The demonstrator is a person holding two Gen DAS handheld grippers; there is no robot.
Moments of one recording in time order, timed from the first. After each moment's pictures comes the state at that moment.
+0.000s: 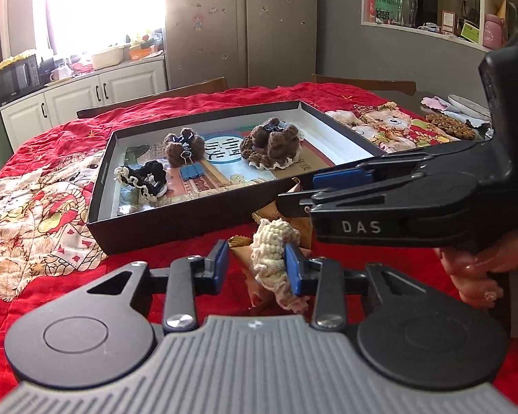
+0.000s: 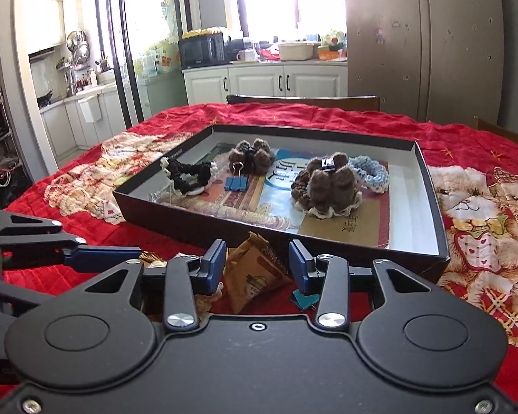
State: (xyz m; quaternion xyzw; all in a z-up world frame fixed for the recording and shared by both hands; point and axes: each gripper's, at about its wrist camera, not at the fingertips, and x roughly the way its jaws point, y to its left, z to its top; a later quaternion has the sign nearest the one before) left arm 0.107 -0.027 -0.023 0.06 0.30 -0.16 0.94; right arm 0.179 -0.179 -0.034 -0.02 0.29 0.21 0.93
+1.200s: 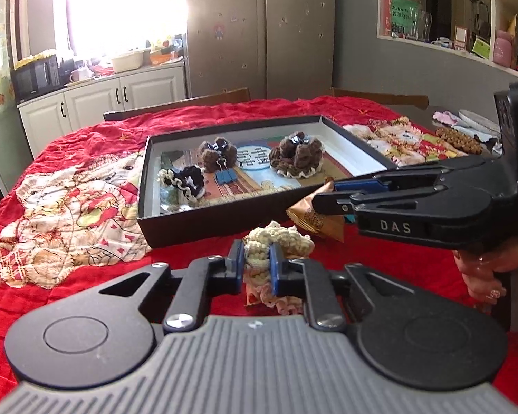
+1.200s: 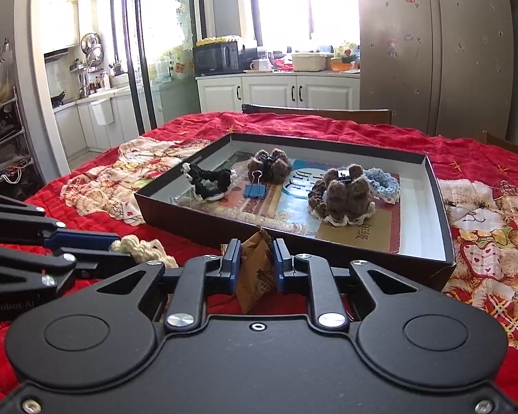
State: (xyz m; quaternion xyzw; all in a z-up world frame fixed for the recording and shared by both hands) left arm 0.081 0.002 0.001 0.05 0.29 -0.14 0.95; right arm 0.157 -0.175 -0.022 -0.03 0.26 0.24 0.94
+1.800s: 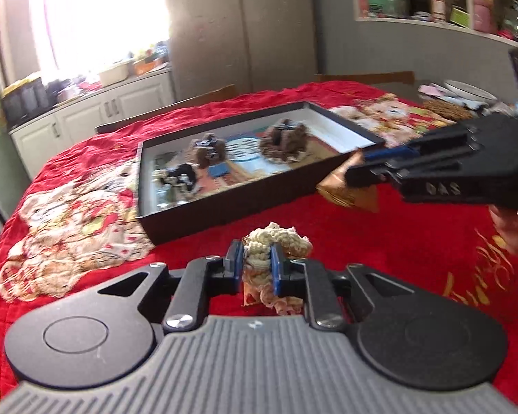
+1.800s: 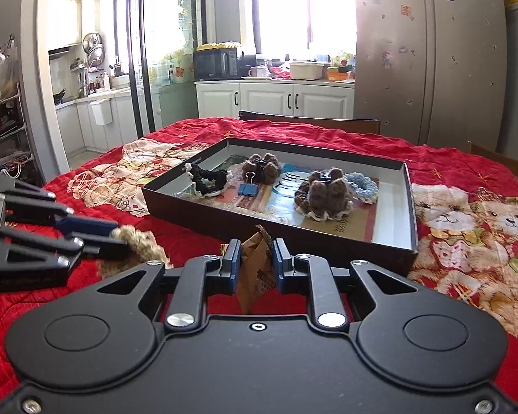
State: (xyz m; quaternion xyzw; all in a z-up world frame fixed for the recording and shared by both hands) left arm 0.064 -0.006 -0.007 0.11 0.29 -0.16 0.94; right arm 0.120 -0.202 -0.008 -0.04 0.25 0.23 0.94
